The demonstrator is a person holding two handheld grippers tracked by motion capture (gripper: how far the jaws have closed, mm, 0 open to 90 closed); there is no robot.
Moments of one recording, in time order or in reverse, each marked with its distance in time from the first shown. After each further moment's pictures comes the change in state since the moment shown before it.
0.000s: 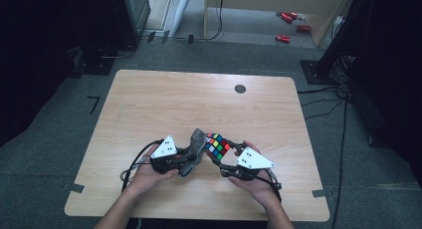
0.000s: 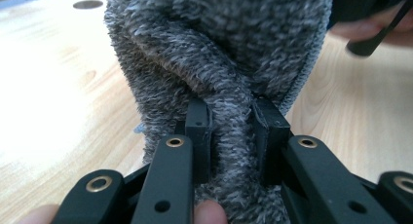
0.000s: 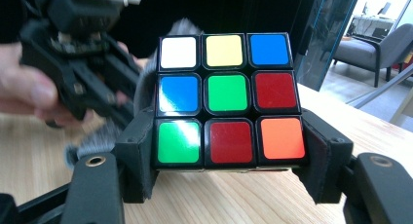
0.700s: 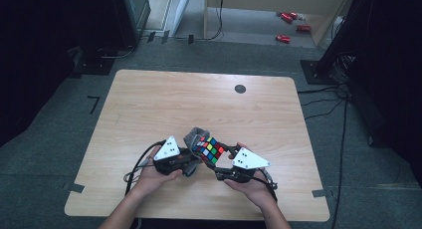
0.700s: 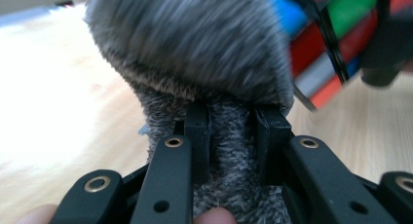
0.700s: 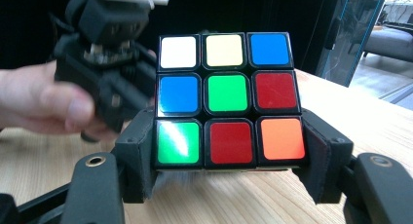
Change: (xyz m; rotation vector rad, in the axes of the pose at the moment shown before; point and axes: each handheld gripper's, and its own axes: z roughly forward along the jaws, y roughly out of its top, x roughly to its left) left arm -0.016 0.007 0.008 -0.026 0.013 0.009; right arm 0.011 0.004 0.006 0.009 0.076 0.056
